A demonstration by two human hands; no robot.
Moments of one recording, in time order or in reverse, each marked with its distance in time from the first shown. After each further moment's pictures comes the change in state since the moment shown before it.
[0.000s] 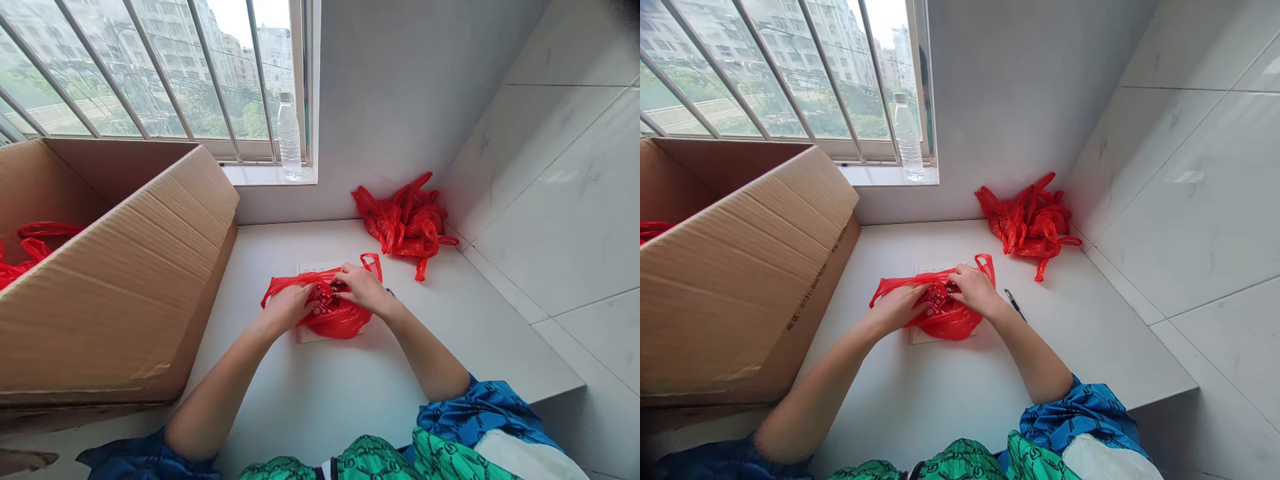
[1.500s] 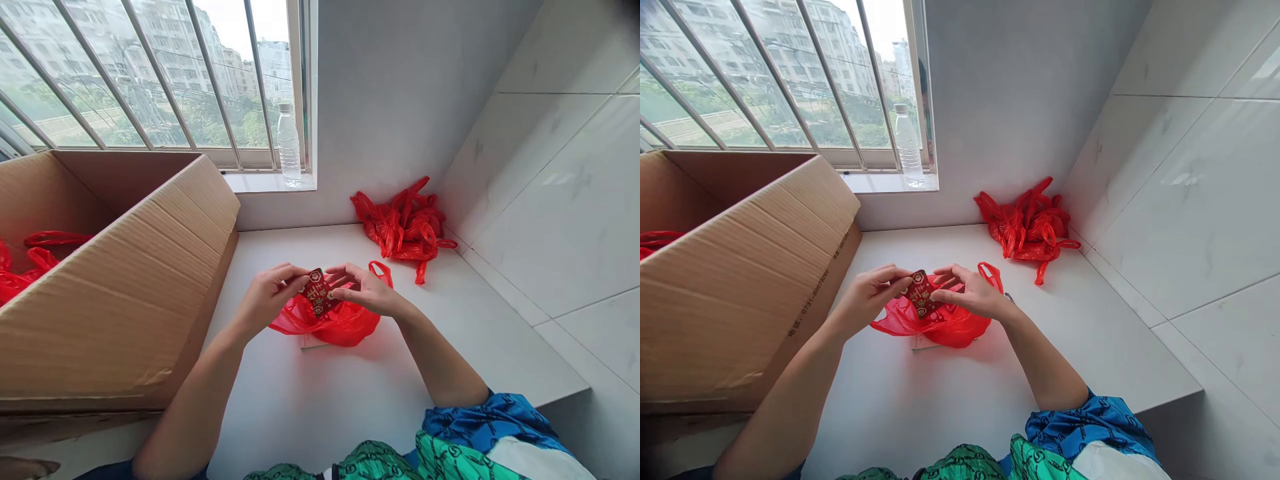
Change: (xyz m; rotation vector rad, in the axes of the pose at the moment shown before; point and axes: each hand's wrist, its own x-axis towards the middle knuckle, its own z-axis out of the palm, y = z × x) left_hand -0.029 0.003 -0.056 -0.720 0.400 0.126; right_hand -0.019 -0.029 -0.042 1.074 -0.103 0.065
